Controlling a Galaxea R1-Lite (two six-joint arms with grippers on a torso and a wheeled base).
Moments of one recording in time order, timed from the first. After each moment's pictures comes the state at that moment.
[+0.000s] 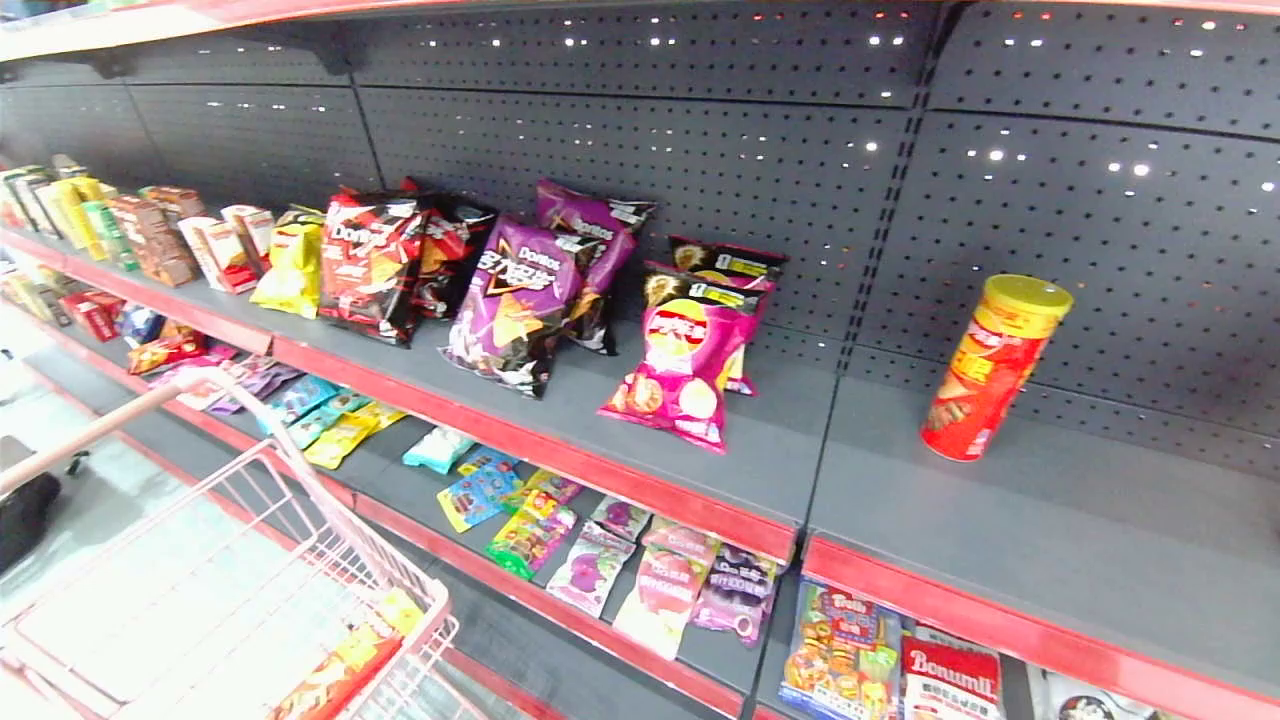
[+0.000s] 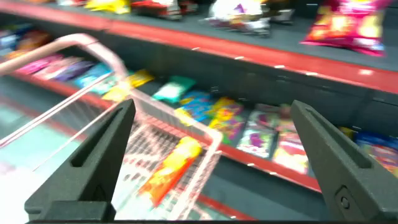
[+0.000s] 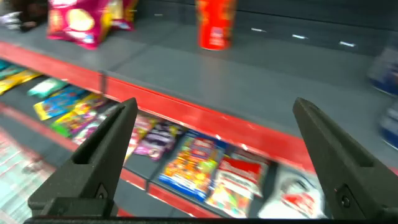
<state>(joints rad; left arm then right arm) 0.00 0.00 0.00 0.00 0.02 0.00 0.00 0.00 0.00 0.00 0.01 0.00</state>
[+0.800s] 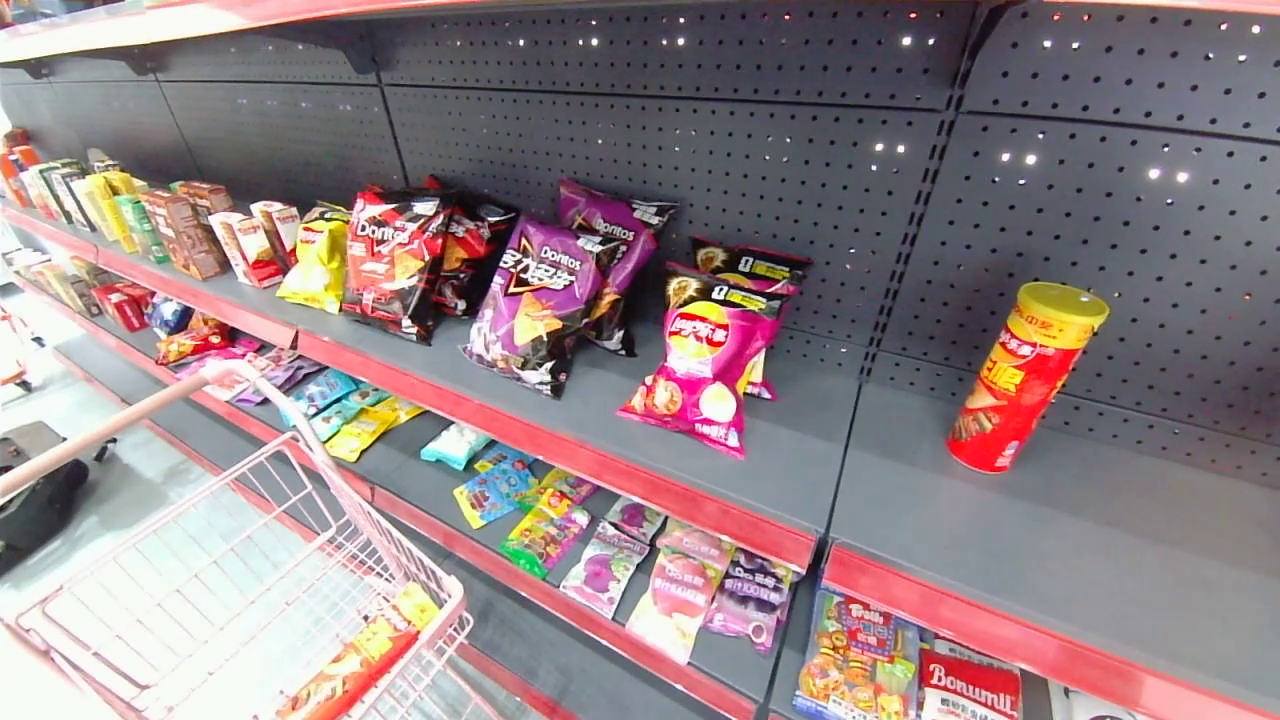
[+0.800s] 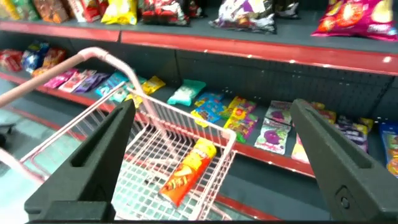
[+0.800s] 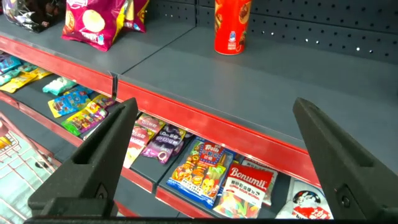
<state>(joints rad) 0.00 0.00 0.00 -0.03 -0.03 0.10 0.00 0.00 0.00 0.00 0.01 0.00</state>
